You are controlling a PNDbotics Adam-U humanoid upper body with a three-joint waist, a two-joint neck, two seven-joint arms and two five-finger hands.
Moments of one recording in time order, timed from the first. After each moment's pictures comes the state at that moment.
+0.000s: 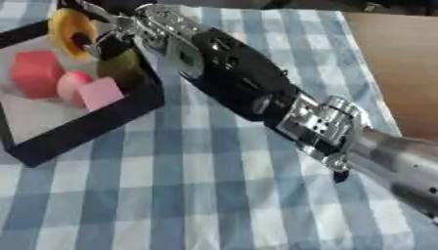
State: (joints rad) left arm -0.50 0.54 0.16 -1.89 0.12 -0.03 0.43; right arm -1.06 -0.35 0.46 -1.13 0.77 -0.05 0.15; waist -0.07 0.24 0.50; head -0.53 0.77
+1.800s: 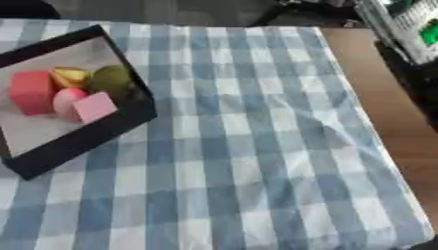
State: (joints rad) left arm -0.34 0.56 0.19 -1.85 0.11 -0.02 0.51; right arm -0.46 -0.87 0.03 -1.98 -0.12 0.12 -0.18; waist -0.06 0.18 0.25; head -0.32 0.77
